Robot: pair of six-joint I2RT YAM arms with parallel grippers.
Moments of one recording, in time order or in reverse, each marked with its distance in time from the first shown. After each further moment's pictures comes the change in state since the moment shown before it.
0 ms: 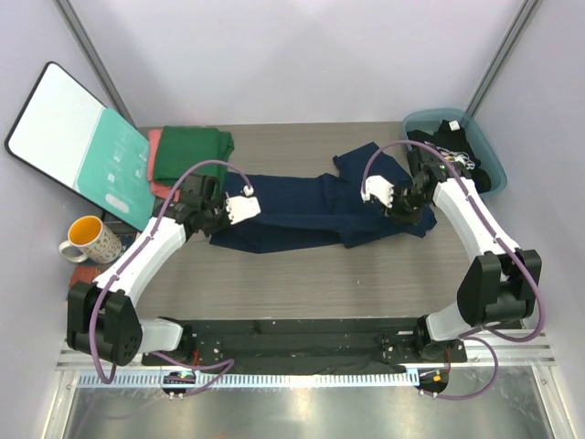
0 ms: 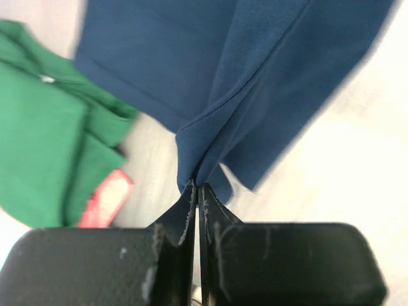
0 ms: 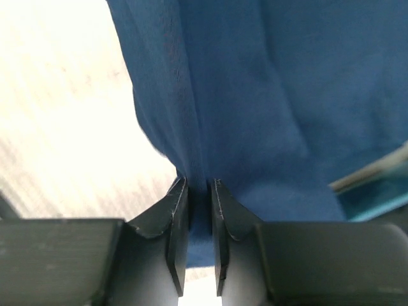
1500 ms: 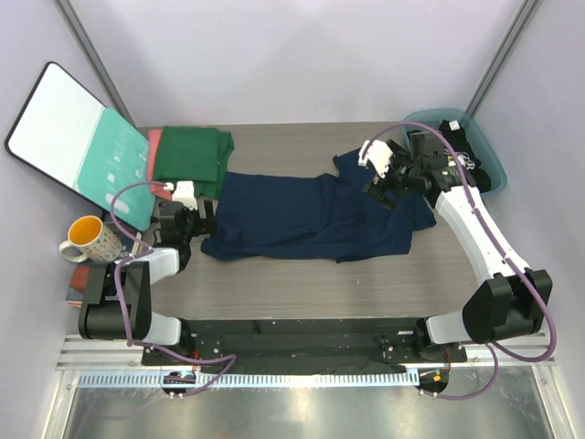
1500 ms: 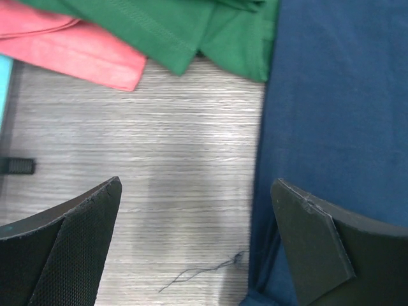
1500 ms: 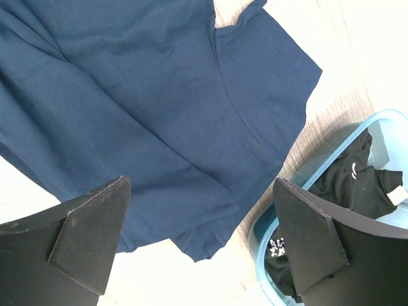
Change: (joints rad) left arm 0.286 0.116 -0.512 1.064 -0.161 -1.000; right arm 0.061 -0.085 0.016 0.369 -0.015 0.319
